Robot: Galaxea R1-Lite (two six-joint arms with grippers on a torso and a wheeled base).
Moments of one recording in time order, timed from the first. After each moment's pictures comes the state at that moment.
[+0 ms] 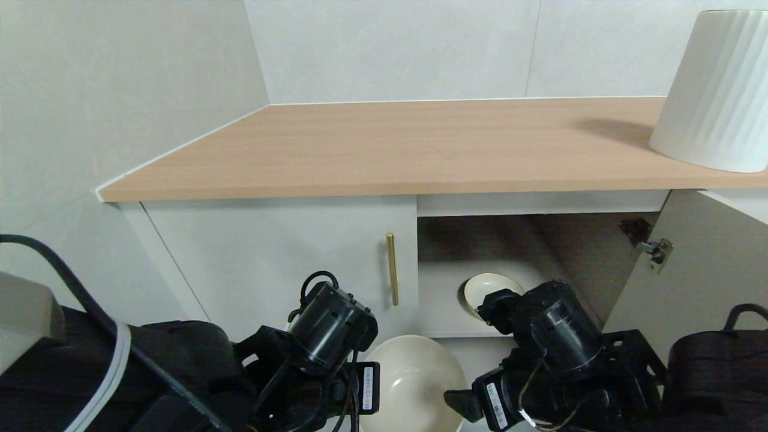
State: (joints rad) left arm -0.78 1.83 -0.80 -0.04 0.19 -0.68; right arm 0.85 1.80 -0.76 -0.28 -0.13 0.35
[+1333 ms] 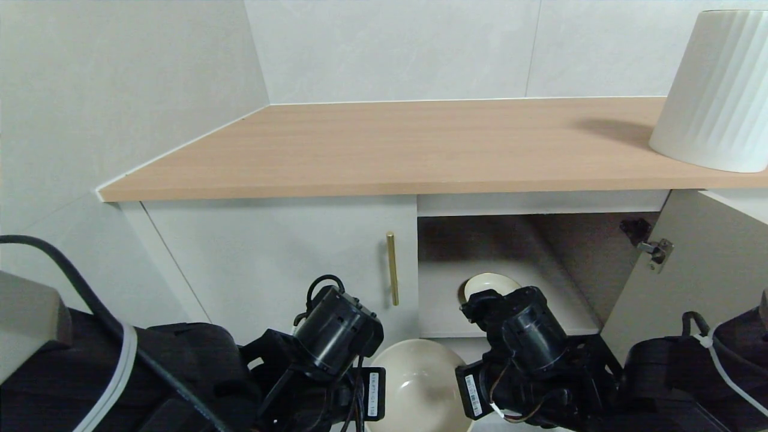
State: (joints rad) left arm -0.78 1.84 -0.80 -0.03 0.19 -0.68; right arm 0.83 1.91 -0.77 -0.38 -0.18 0.37
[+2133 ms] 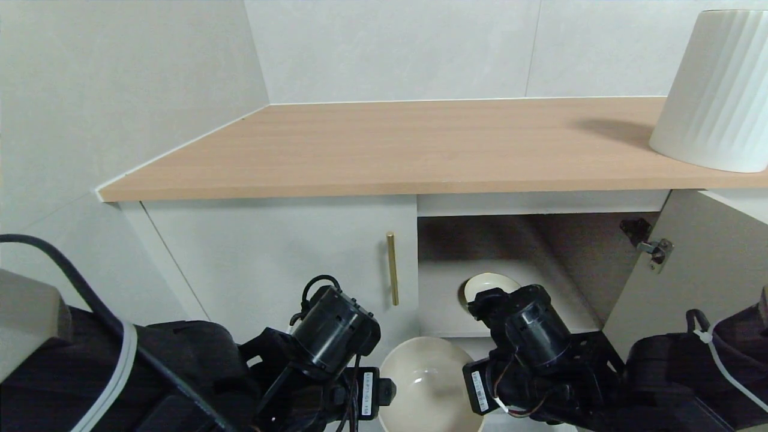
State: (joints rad) left arm -0.78 1.84 -0.80 -0.01 0.20 -0.68; right arm 0.83 1.91 -0.77 -0.37 -0.19 0.37
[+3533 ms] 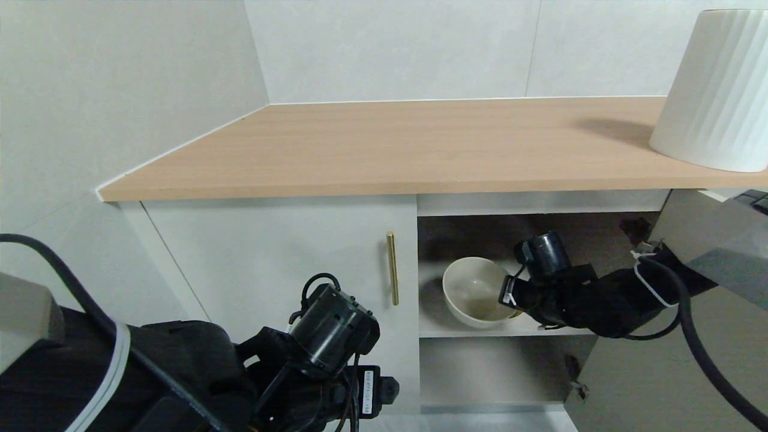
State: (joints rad) left arm -0.78 1.83 -0.80 -0.02 0.19 -0.68; right arm 0.45 2.15 -1.07 -0.37 -0.30 0.67
